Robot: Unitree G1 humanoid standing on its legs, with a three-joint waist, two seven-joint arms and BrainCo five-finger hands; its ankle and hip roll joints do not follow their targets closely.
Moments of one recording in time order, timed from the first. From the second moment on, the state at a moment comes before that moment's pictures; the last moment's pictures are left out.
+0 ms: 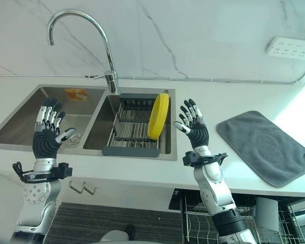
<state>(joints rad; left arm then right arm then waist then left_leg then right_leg) 0.09 0.40 0.04 -0.16 -0.30 -0.43 0.11 -0.16 -0.34 0.19 -0.01 0.57 -0.22 -0.07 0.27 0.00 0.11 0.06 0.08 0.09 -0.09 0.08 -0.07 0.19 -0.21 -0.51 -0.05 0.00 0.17</state>
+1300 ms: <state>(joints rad) 0.09 0.45 0.04 -0.16 -0.33 -0.43 -0.04 -0.27 -0.26 0.18 0.19 0.61 -0.22 -0.22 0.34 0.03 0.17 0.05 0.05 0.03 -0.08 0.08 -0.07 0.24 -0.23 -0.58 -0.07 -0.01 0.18</state>
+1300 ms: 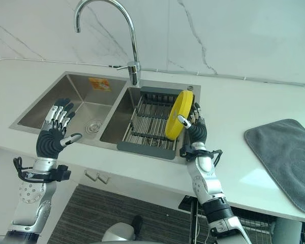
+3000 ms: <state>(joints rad) 0.11 0.47 0.04 -0.15 -0.36 -0.39 -0.08 -0.40 -0.26 0.15 0.35 0.60 -0.09 -0.36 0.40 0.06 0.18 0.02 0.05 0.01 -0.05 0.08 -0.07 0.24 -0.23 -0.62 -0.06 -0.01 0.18</state>
